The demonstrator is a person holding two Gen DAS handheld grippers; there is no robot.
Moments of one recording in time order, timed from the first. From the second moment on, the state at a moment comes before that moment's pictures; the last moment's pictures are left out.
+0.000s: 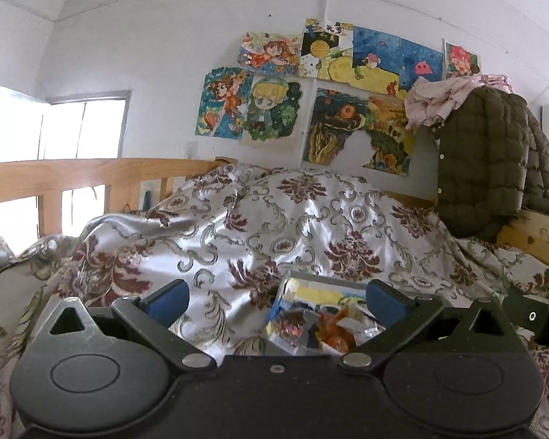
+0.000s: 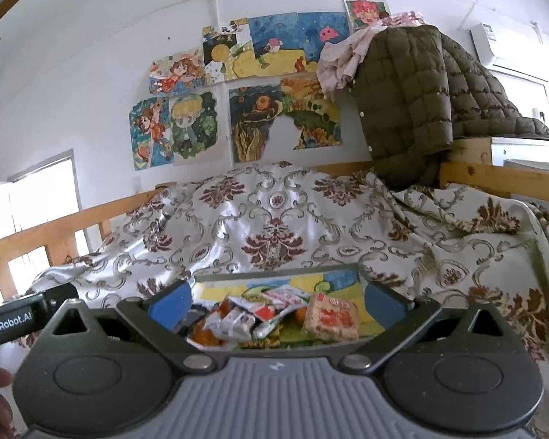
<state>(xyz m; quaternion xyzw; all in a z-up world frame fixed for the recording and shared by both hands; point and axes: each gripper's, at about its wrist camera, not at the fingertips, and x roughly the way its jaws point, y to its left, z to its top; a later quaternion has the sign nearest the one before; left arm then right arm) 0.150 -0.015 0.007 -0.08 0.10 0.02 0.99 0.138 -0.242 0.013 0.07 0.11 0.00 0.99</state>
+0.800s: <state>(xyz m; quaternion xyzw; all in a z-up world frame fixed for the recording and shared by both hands) 0.086 -0.011 -0.003 -0.05 0.16 0.04 0.98 0.065 -0.235 0.002 0.07 0.15 -0.01 0.99</state>
